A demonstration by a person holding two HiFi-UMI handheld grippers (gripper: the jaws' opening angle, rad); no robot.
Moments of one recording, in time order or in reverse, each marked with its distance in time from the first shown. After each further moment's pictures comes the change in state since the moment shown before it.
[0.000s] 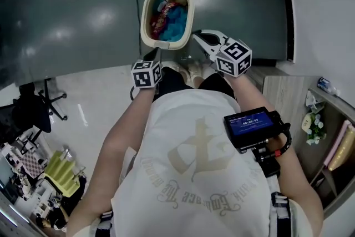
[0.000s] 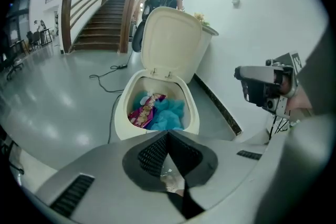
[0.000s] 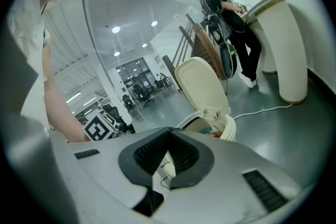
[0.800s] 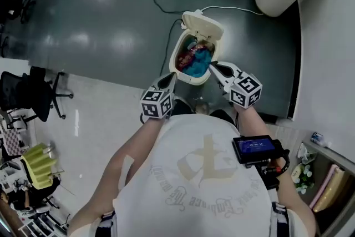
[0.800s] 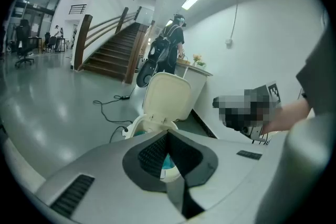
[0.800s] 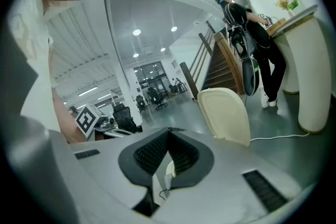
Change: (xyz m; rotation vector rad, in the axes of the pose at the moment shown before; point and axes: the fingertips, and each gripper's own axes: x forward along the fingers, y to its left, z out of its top) left arm -0.114 -0.008 0.079 -0.088 -0.375 -0.022; right arm 0.008 0.055 0.078 -0.156 -0.055 0.137
